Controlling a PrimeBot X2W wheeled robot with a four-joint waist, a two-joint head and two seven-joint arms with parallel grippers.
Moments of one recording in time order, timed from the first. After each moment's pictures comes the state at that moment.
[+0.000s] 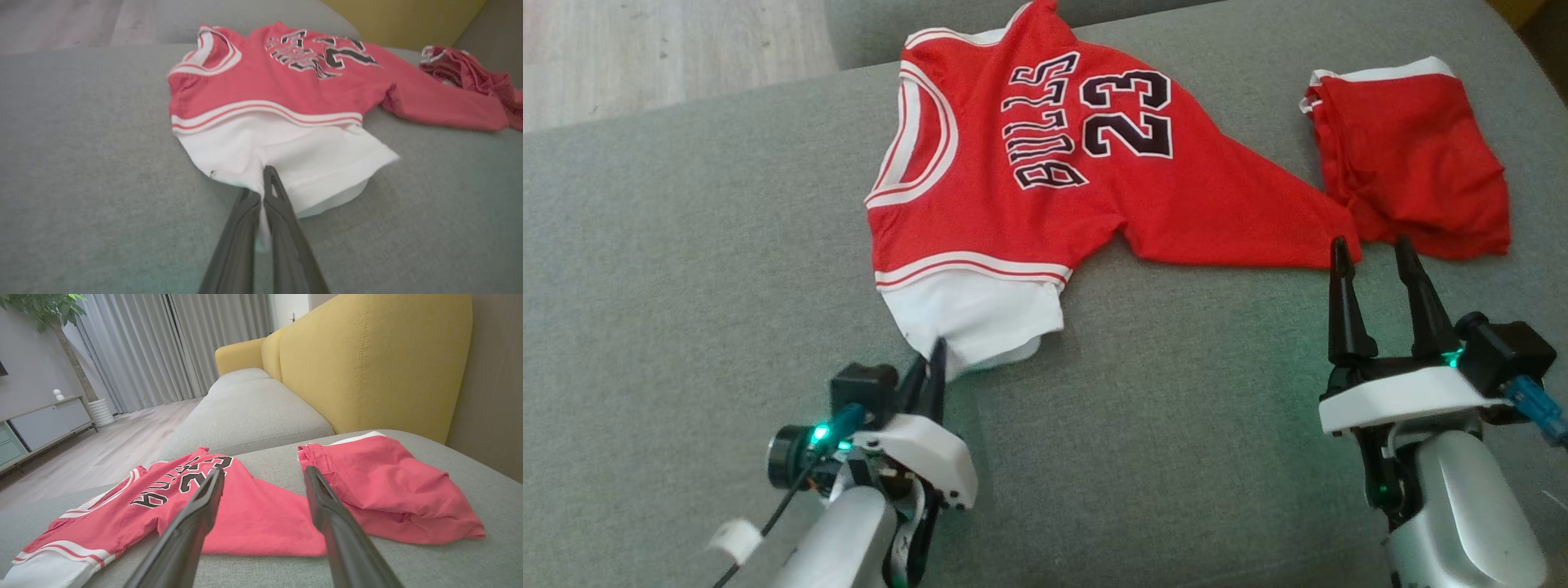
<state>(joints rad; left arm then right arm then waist) -0.28 0.08 -0.49 0.44 -0.40 0.12 0.04 -0.22 -0.05 0.02 0.32 0.22 0.13 -0.24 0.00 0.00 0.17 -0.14</state>
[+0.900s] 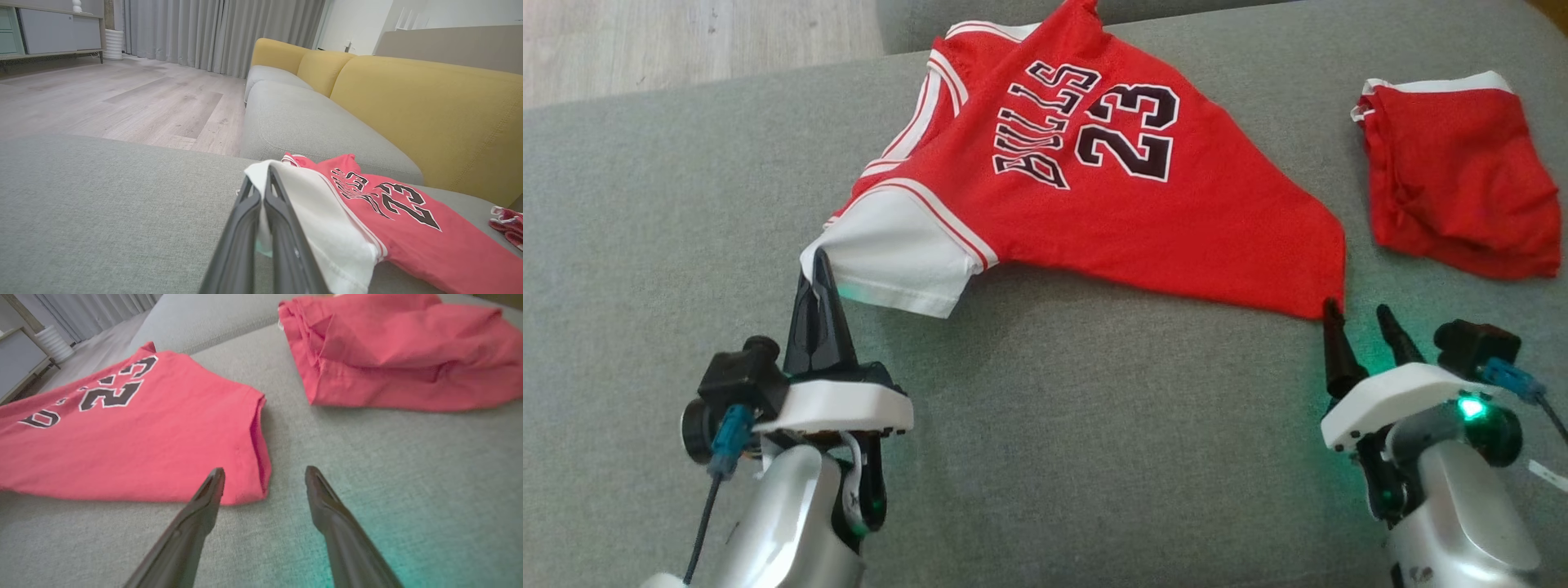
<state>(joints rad) -0.29 0.07 -0.27 0.33 -0.43 0.19 -0.25 -0.29 -0.05 -0.06 0.59 0.26 0.13 -0.05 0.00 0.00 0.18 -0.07</state>
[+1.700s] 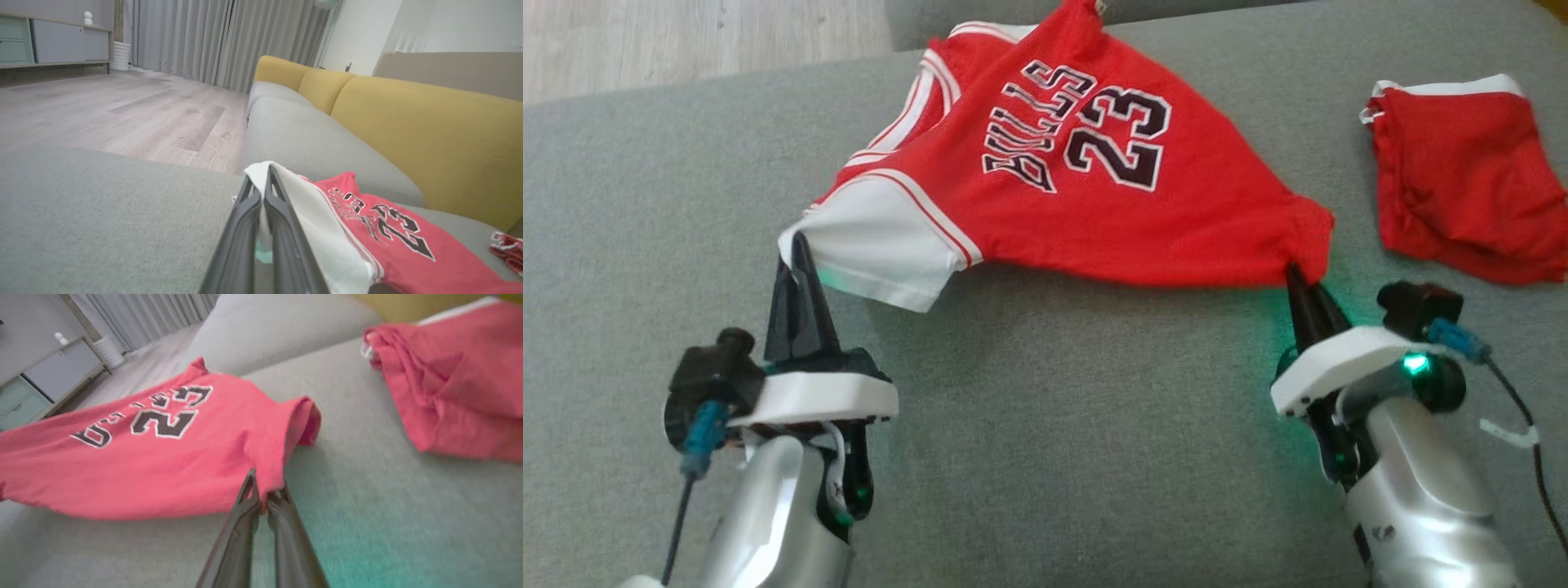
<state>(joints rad) -0.29 0.05 -0.20 0.29 -0.41 0.14 -0.25 -0.43 -0.06 0.12 0.74 0.36 0.13 -0.13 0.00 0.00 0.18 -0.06</state>
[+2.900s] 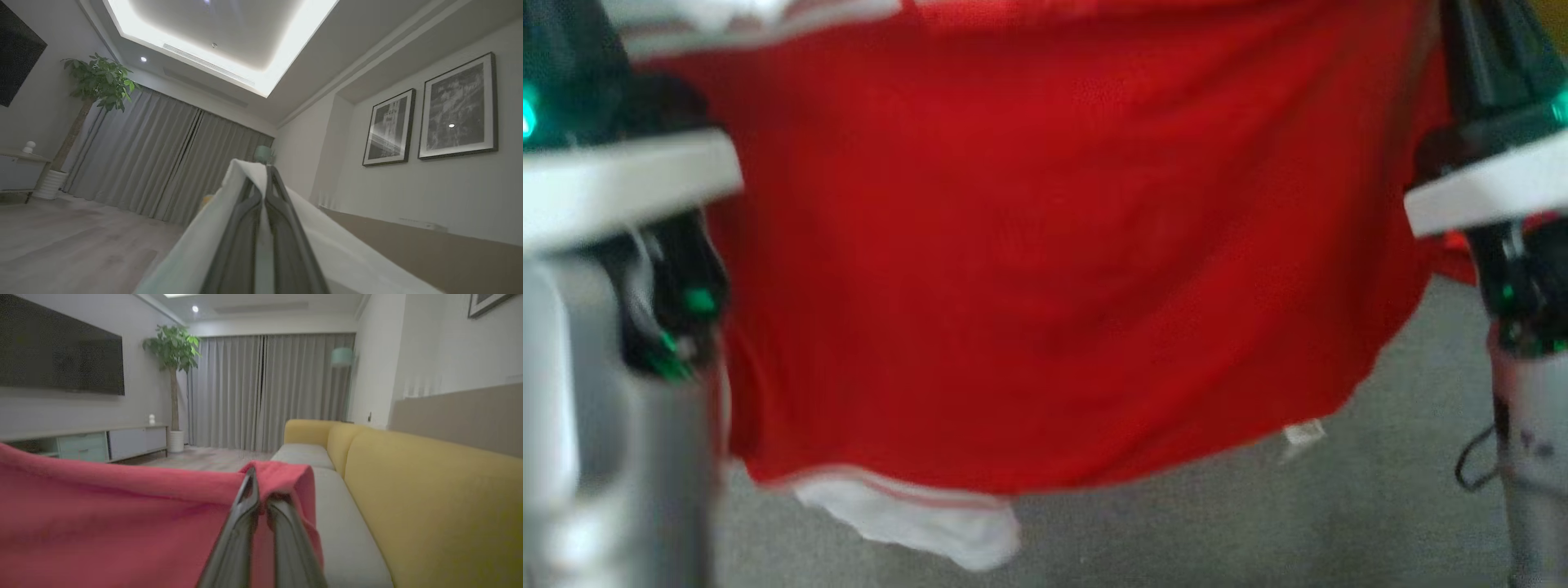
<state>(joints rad) -0.57 0.11 -0.08 -0.33 -0.51 0.15 0.02 -0.51 -0.21 0.09 -0.18 0.28 0.13 0.22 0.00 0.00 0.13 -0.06</state>
